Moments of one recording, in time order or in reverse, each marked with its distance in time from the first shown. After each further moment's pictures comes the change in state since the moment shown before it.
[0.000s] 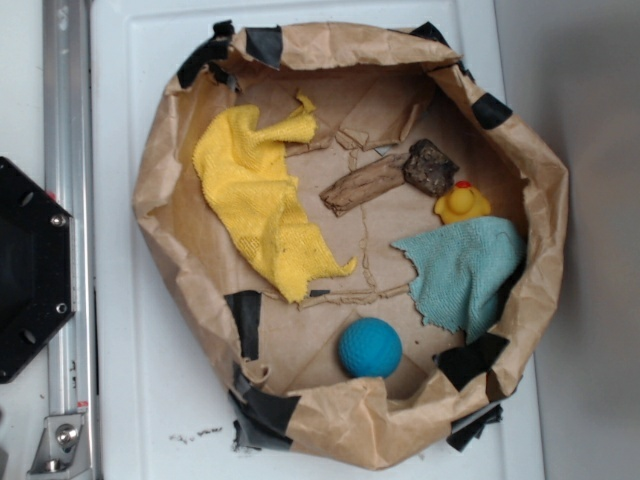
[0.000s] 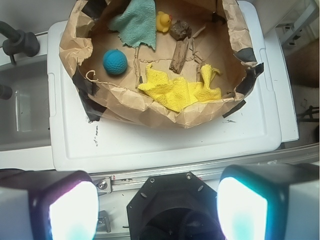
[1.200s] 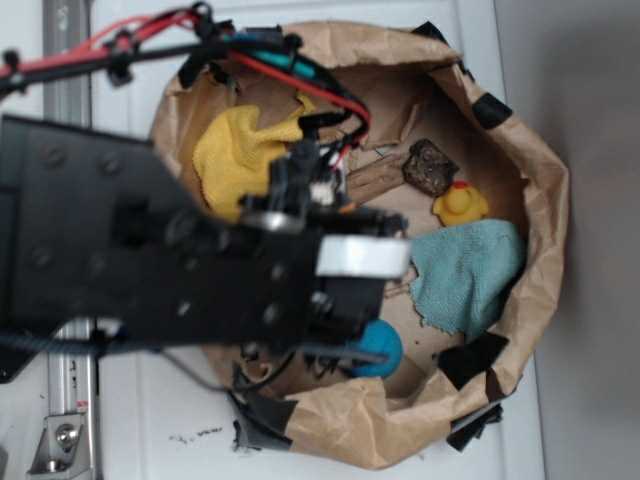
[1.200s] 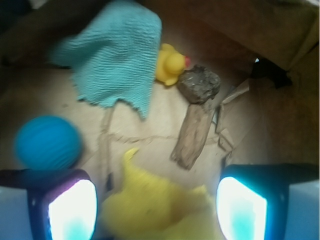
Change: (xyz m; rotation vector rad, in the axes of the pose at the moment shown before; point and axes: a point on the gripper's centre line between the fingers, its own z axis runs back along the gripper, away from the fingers) arm 0.128 0.008 -0.162 0.176 -0.106 -0.061
